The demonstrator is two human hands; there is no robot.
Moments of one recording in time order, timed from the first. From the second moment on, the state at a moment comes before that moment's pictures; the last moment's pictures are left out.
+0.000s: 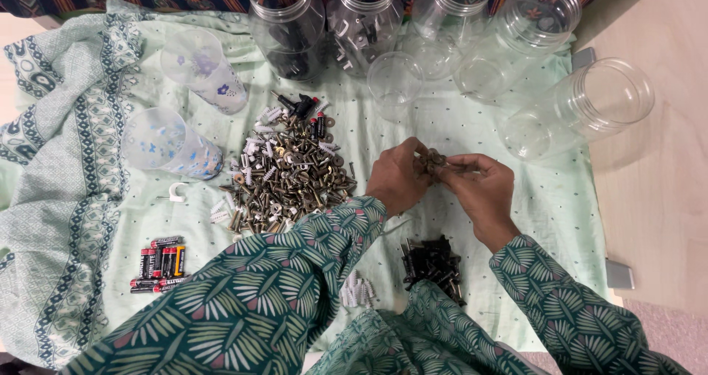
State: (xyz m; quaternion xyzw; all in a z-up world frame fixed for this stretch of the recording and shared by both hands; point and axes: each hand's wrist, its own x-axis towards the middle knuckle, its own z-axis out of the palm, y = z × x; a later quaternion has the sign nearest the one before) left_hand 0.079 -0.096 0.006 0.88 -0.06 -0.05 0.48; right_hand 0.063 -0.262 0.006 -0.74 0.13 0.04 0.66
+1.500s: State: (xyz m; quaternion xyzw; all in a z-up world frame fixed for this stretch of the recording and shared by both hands) left_hand -0.015 0.040 -0.007 0.87 0.12 0.11 0.47; right_hand 0.051 -0.124 0.020 -0.70 0.00 0.29 0.65
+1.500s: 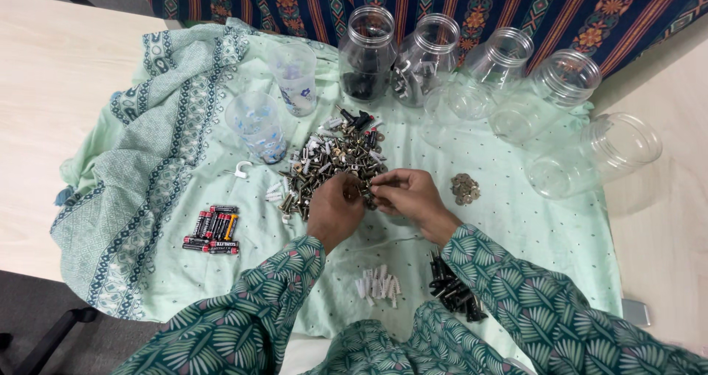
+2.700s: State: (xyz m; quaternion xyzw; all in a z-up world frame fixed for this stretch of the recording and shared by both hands) left_hand 0.141 0.072 0.007 0.95 0.15 0.04 0.26; right_hand 0.188 -0.055 -0.008 -0.89 -0.10 0.00 0.45
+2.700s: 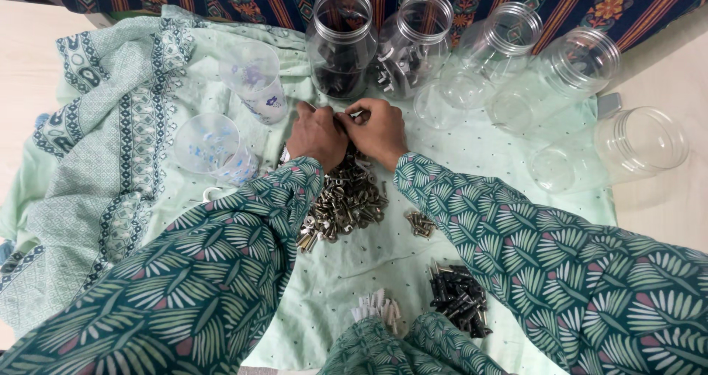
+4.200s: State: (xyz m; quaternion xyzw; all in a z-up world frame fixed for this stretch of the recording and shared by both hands) left_hand 0.122 0.060 0.034 0.88 0.25 0.04 0.40; right_hand 0.160 -0.070 0.022 -0.68 0.09 0.22 0.70
